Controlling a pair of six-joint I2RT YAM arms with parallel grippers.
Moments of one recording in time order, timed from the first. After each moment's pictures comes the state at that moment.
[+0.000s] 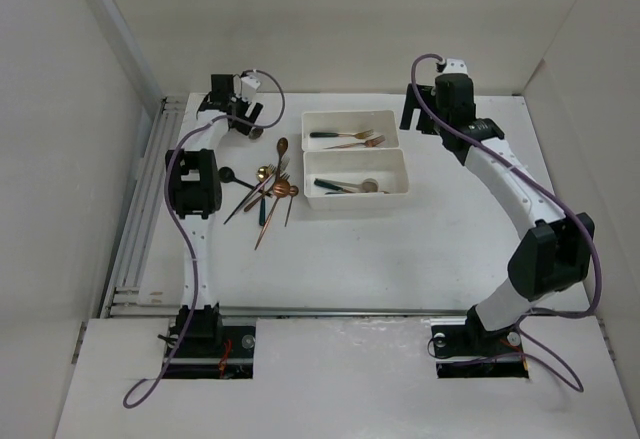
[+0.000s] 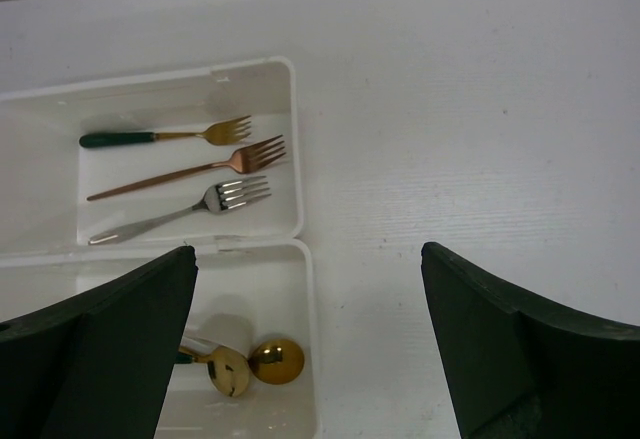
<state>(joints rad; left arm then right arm) -0.03 2.49 2.18 -0.40 0.04 0.54 0.28 1.60 1.48 -0.38 0.22 0.26</state>
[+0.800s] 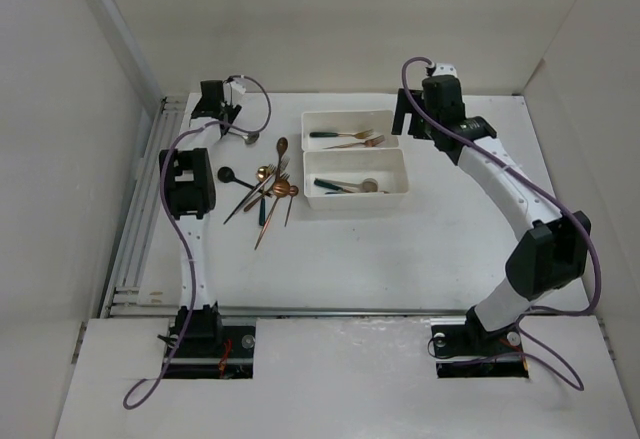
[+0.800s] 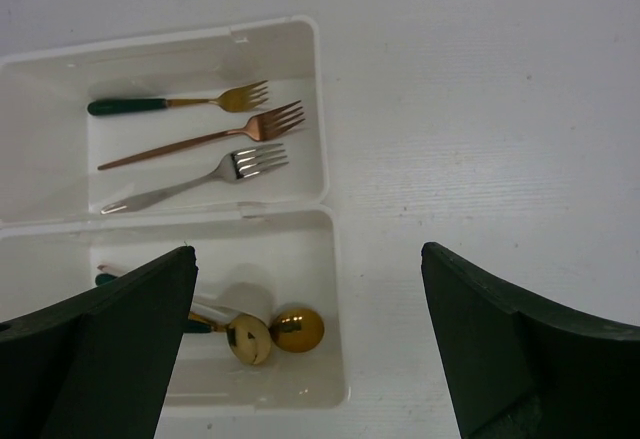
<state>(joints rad) 0.02 2.51 2.07 -0.18 -0.19 0.62 0.34 1.61 1.52 -0.48 0.26 0.30</state>
